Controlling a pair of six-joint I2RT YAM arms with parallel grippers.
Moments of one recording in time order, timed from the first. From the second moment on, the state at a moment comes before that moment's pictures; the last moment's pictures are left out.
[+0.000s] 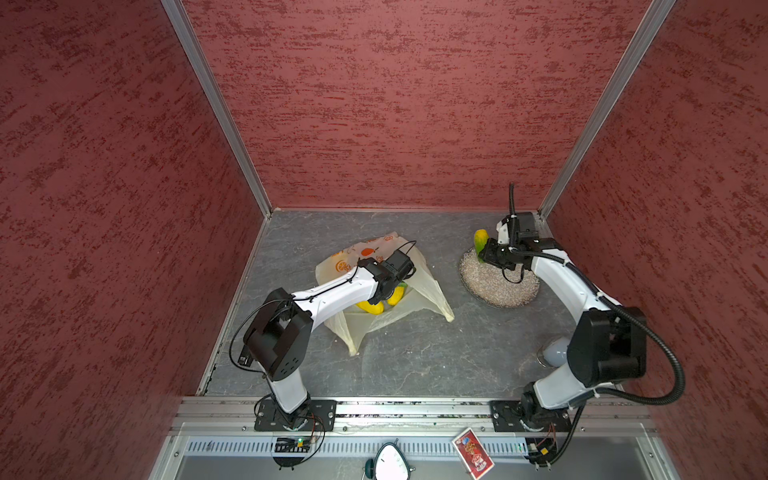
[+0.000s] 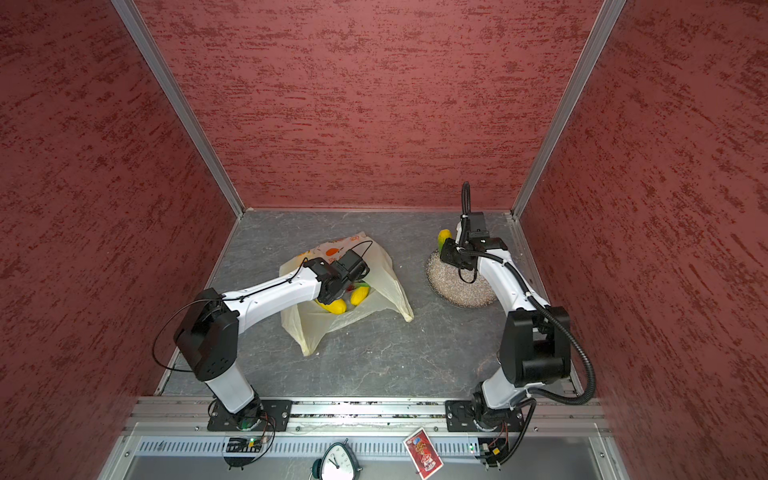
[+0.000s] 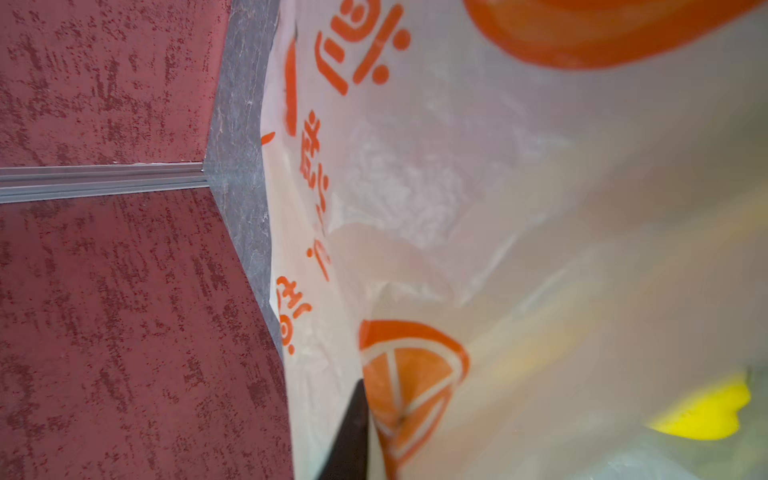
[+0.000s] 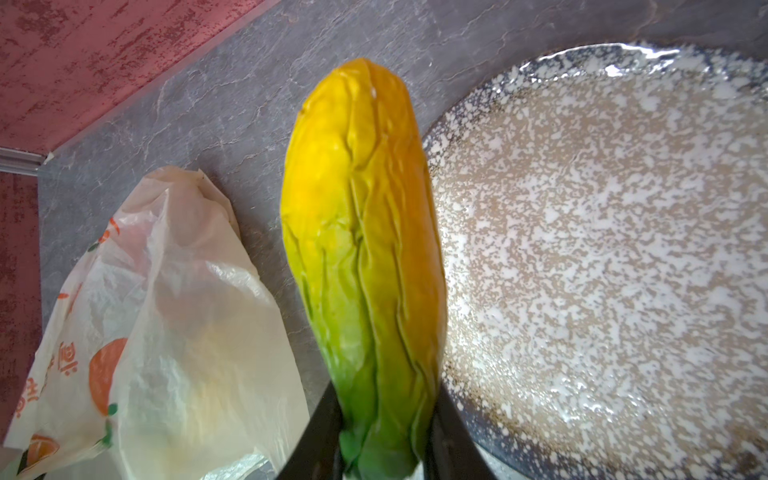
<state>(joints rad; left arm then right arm) -0.73 1.73 1.29 -0.90 -0.72 0.11 0.07 1.61 1.28 -0.62 -0.23 0.45</state>
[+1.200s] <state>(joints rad) -0.50 1.35 1.19 -0.77 -0.13 -0.10 0.16 1.17 0.98 -0.52 -0.26 0.49</state>
